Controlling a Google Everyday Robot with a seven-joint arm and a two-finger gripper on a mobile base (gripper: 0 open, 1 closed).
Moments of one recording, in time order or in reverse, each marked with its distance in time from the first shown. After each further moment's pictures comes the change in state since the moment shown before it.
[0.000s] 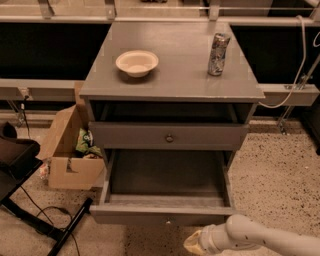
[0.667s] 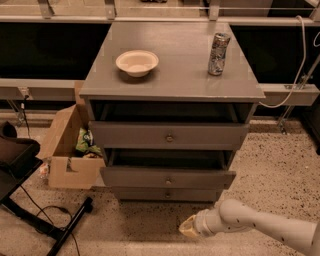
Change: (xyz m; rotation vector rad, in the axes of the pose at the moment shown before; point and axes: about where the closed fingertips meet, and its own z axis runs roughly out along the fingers) arm -0.037 -0.040 0.008 0.014 -0.009 -0.049
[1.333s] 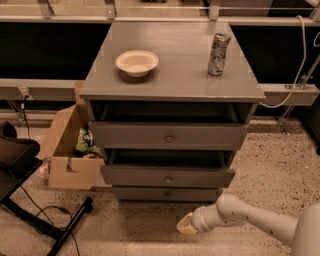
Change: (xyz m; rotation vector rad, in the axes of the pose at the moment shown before) arm 0.007 -0.014 0.025 -0.080 -0.025 -0.020
